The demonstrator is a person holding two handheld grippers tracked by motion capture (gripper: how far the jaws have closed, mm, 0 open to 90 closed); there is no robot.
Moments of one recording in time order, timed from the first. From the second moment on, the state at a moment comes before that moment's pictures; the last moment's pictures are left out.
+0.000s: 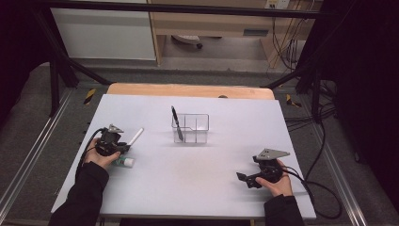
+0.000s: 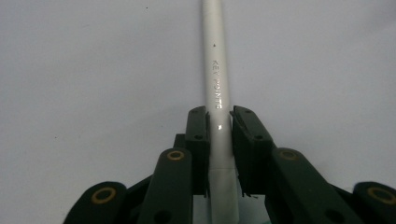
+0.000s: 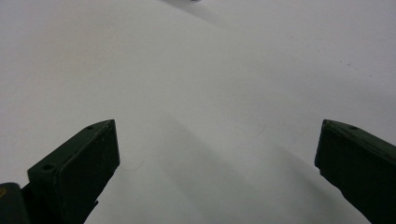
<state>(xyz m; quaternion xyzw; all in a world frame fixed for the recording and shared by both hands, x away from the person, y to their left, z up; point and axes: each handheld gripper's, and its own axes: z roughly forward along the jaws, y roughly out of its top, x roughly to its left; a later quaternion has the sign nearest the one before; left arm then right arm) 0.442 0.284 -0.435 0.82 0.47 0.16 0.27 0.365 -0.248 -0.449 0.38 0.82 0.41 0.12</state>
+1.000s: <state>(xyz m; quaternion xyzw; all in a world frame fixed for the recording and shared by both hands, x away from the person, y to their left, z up) 0.421 0.277 -0.403 0.82 0.44 0.18 0.31 0.365 -0.248 -0.449 0.38 0.82 0.41 0.13</state>
